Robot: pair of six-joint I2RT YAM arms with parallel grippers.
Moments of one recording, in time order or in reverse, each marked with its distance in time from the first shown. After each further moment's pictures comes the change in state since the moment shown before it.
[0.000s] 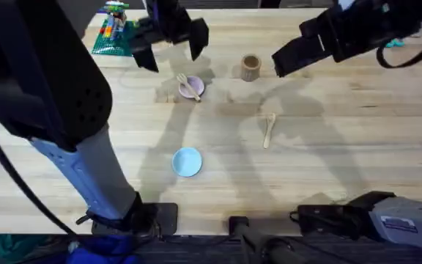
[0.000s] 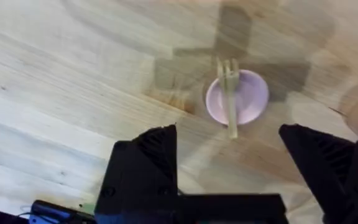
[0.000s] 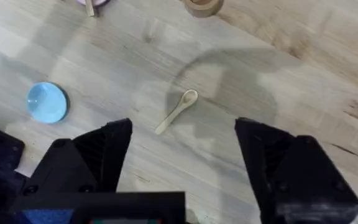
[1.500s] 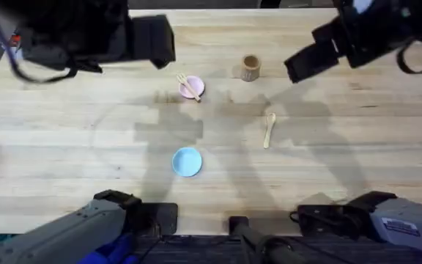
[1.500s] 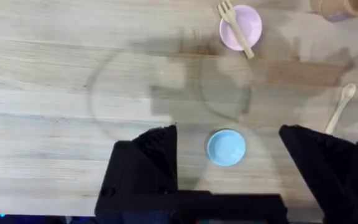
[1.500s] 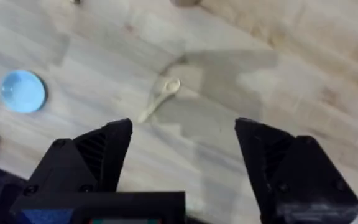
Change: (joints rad) left arm 0.000 -0.727 -0.240 -0.140 -0.014 0.375; right arm 0.000 -0.049 0.000 -0.053 0.073 -0.040
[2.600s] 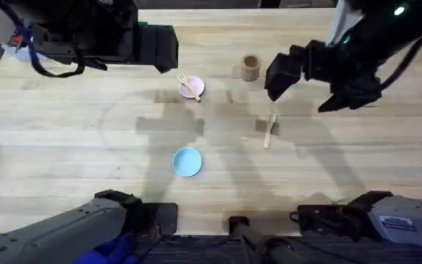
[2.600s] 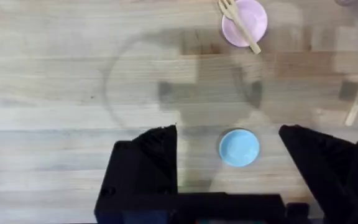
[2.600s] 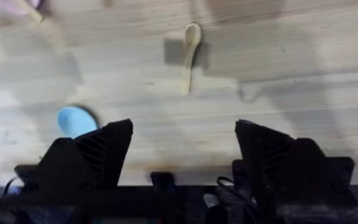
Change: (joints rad) left arm 0.000 0.039 -0.019 0.024 -0.004 0.109; right arm 0.054 0.084 -0.125 -0.066 -0.065 0.722
